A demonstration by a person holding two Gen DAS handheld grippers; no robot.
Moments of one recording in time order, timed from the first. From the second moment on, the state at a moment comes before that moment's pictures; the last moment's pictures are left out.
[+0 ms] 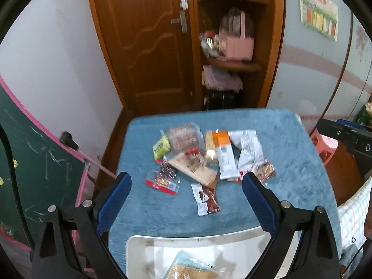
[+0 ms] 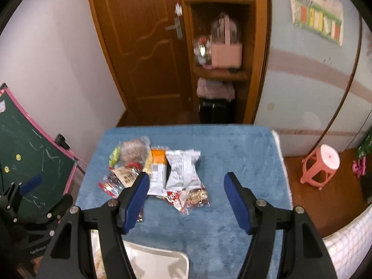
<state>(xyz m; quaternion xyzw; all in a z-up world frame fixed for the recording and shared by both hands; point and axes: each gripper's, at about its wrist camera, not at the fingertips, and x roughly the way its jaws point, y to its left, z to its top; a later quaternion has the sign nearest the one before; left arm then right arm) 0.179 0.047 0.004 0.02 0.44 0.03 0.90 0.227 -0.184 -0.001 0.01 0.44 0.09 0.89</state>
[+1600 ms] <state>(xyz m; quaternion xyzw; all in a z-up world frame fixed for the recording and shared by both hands) 0.269 0.027 -0.212 -0.12 0.66 0.03 0.74 0.292 -0.189 -0.208 0.08 0.62 0.11 0.77</state>
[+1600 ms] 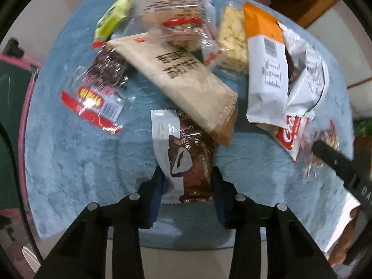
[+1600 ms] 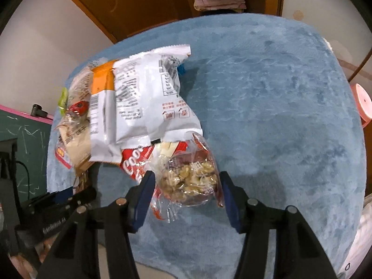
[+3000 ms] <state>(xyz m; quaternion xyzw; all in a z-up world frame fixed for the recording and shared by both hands) -0.033 0.012 -0.017 0.02 0.40 -0.01 0.92 0.011 -0.154 -0.030 0.05 0.41 0.16 0.90</state>
